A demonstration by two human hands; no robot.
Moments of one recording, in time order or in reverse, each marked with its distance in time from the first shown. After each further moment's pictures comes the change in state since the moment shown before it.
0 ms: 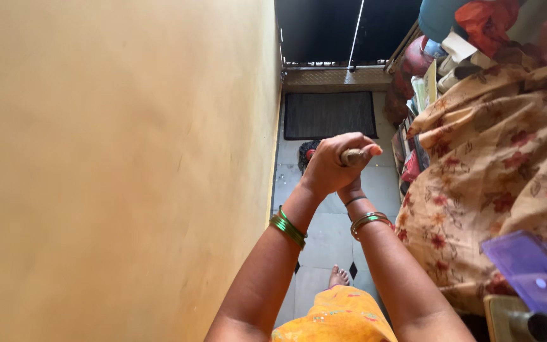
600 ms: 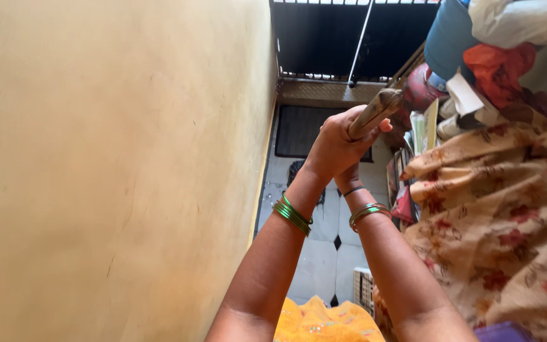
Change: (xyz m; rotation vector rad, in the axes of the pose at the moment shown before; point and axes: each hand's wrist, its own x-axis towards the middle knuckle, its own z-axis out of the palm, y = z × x) left_hand 0.191 -0.119 0.040 -0.197 0.083 -0.173; right_hand 0.197 -0.039 -0.095 -0.868 0.001 -0.144
